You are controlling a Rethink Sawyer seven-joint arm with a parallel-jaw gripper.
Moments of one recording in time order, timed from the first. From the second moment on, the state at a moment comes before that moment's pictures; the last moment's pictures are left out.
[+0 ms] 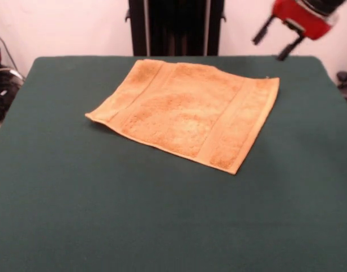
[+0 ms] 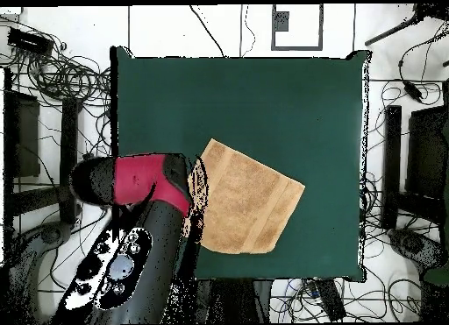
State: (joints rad) arm 0.43 -0.45 -0.47 1.38 0.07 1.00 2.21
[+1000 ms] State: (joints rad) arm -0.13 -0.55 -0.33 1.31 -0.07 0.99 2.21
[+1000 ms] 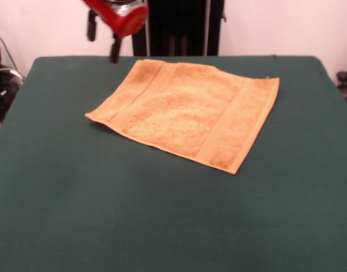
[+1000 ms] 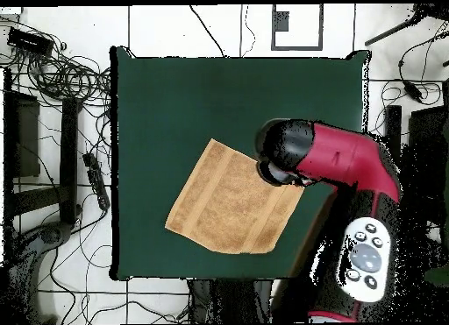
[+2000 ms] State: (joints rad) arm -0.29 -0.62 -0.04 1.39 -0.13 0.97 2.21
